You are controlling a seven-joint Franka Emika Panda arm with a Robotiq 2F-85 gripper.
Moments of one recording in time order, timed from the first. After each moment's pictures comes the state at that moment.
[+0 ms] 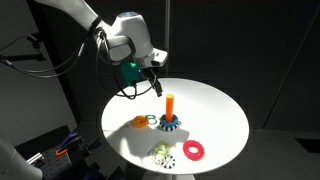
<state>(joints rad) -0.13 0.03 -0.01 -2.45 0.26 2.80 0.04</state>
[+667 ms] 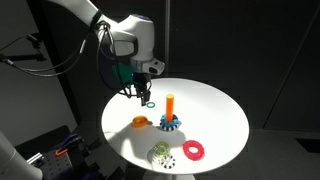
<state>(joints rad) -0.12 0.01 -0.05 -2.42 0.24 2.39 -0.05</state>
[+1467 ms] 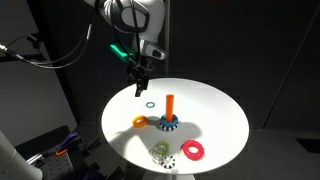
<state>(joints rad) -0.12 -0.02 -0.07 -2.21 0.11 1.88 -0.04</state>
